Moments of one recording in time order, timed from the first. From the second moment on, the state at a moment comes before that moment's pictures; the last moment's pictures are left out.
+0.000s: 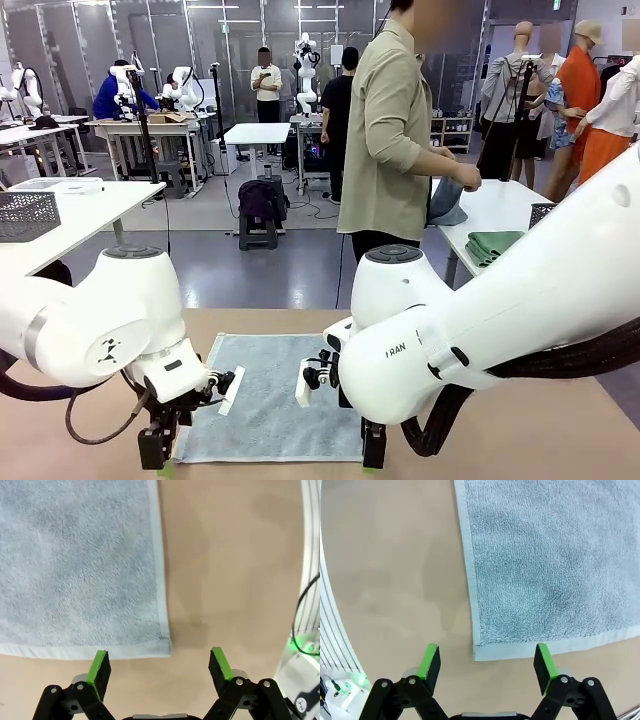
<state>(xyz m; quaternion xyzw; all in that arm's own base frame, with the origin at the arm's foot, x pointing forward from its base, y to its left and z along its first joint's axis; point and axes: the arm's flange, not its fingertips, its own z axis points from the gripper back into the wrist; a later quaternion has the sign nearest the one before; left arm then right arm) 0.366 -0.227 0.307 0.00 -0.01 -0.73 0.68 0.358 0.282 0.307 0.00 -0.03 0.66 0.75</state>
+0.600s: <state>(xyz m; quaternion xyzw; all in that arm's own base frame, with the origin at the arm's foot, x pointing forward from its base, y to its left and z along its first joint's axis) 0.379 -0.235 0.289 0.00 -0.03 -0.73 0.68 0.359 0.282 0.303 0.00 -0.02 0.65 0.76</state>
